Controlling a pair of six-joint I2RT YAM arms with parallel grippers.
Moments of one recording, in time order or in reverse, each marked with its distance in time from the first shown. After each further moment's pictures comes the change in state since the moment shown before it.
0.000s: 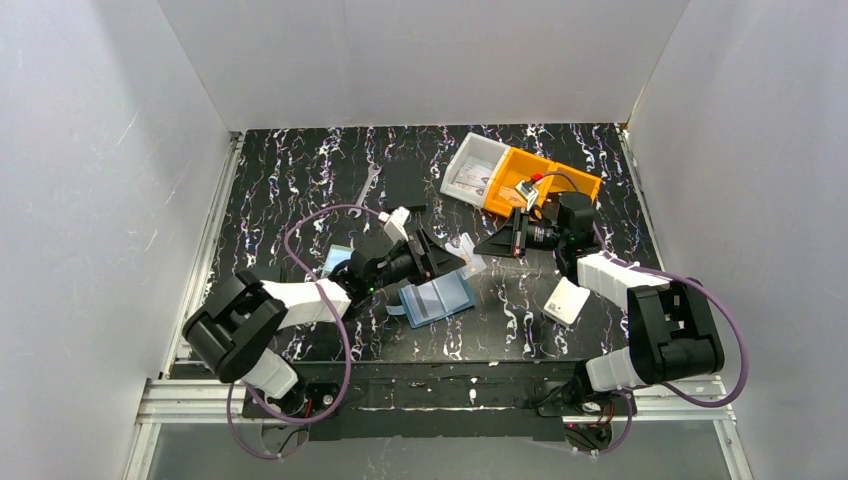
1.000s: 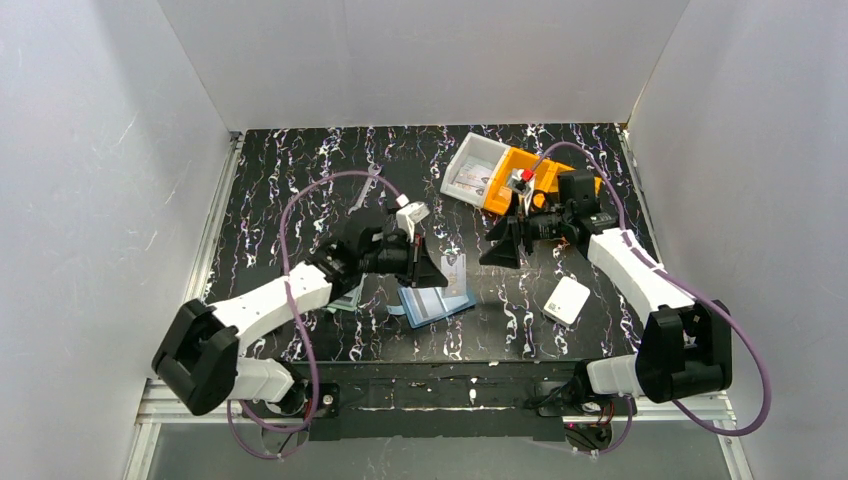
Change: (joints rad) left arm 0.054 -0.171 0.255 -0.688 0.375 0.564; right arm 0.026 -0.085 0.332 -0.877 -0.031 -1.098
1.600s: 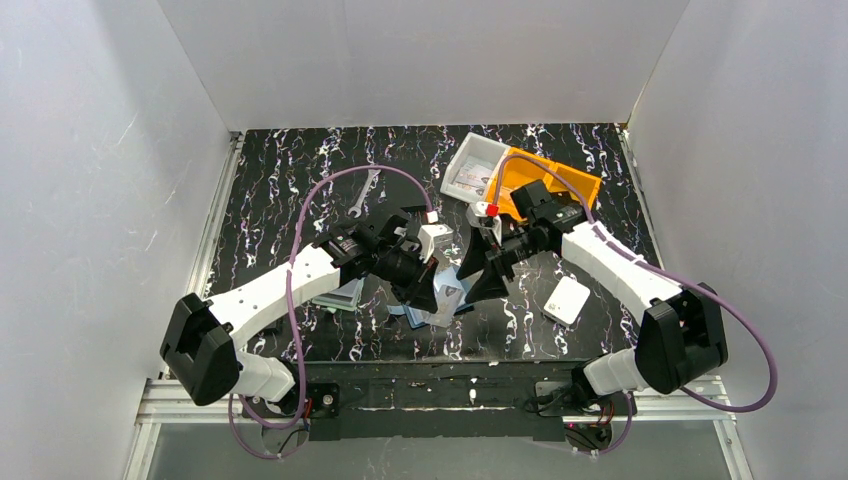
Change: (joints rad) left arm -0.089 0.058 0.259 -0.619 0.016 0.425; right arm 0.243 0.065 0.092 -0.367 -0.127 -0.410
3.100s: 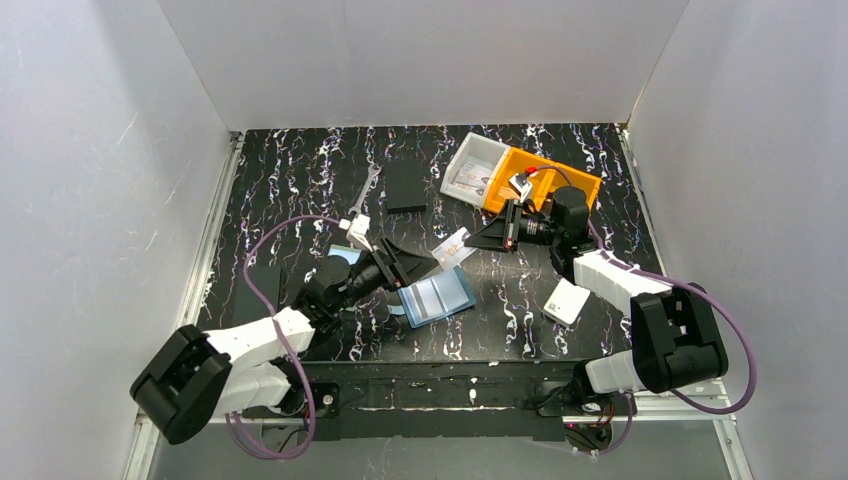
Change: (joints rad) left arm 0.090 -0.257 -0.741 1.349 -0.448 -0.938; right arm -0.199 -0.016 -0.372 1.241 0.224 1.650
